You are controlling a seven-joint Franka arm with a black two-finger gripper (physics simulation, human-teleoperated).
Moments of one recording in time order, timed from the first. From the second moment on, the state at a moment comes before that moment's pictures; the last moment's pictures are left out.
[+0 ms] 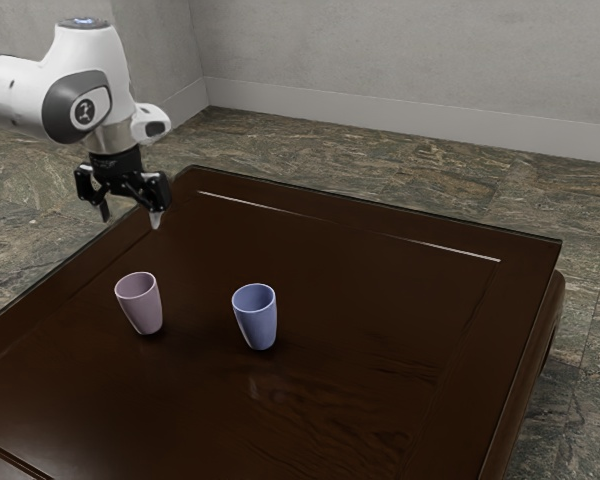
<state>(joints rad) 0.02 -0.04 0.12 -1.93 0.12 1.91 -0.21</state>
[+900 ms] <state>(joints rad) 0.00 0.05 0.15 -2.03 0.11 2.13 -0.20</state>
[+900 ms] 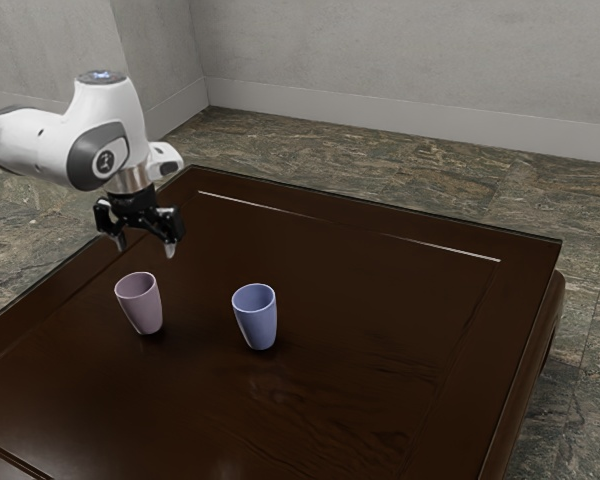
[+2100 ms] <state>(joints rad) 0.06 0.16 0.14 -2.07 0.04 2.28 -0.10</state>
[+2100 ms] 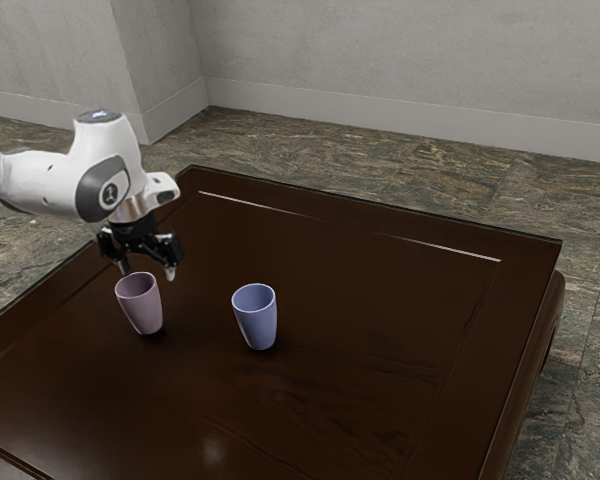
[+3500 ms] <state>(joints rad) 0.08 0.28 0.14 -2.07 0.00 2.38 -0.08</state>
